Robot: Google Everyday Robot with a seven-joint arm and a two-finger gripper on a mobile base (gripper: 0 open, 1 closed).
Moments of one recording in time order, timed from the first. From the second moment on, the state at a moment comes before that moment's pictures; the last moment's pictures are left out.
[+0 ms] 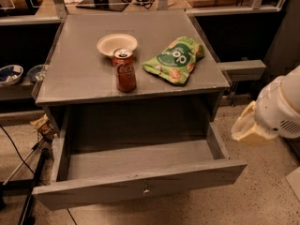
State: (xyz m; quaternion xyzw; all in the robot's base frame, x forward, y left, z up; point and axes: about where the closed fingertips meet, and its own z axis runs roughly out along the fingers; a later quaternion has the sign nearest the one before) arm 0.404 -0.196 0.874 -0.58 0.79 0.03 0.18
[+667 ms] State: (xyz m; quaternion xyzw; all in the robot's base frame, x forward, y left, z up) arm 0.400 -0.180 0.837 -0.58 0.79 0.06 0.16
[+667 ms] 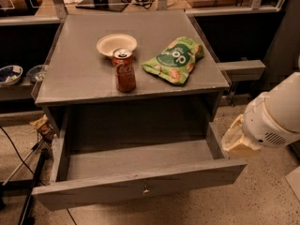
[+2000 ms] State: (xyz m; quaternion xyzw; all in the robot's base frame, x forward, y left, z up) arm 0.355 -0.144 0.743 -0.53 0.83 0.13 0.14
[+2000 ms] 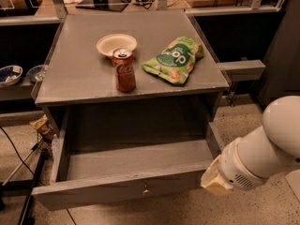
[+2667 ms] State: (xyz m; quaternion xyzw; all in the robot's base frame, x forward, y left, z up) arm 0.363 -0.137 0.724 -0.52 0.83 0.12 0.14
